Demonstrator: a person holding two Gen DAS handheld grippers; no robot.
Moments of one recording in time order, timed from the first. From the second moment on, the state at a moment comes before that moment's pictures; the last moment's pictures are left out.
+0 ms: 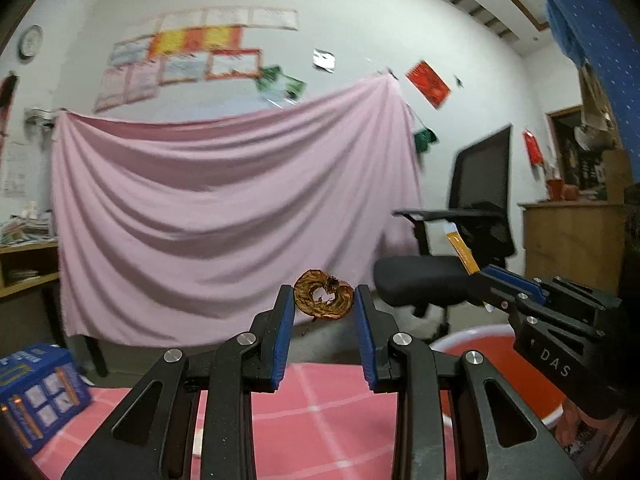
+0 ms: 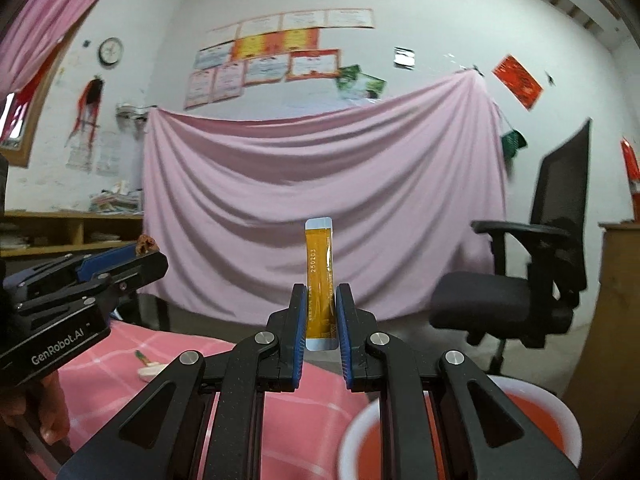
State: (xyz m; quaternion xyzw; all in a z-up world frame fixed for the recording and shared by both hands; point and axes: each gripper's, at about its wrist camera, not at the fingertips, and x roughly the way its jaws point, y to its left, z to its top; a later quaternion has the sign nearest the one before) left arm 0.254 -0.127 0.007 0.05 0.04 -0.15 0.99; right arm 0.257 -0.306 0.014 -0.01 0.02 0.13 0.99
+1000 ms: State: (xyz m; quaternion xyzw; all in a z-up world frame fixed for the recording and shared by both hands) left arm 0.321 -0.275 0.000 0.05 0.24 -0.29 0.92; right arm 0.280 -0.423 -0.020 0.08 0.16 0.05 0.98
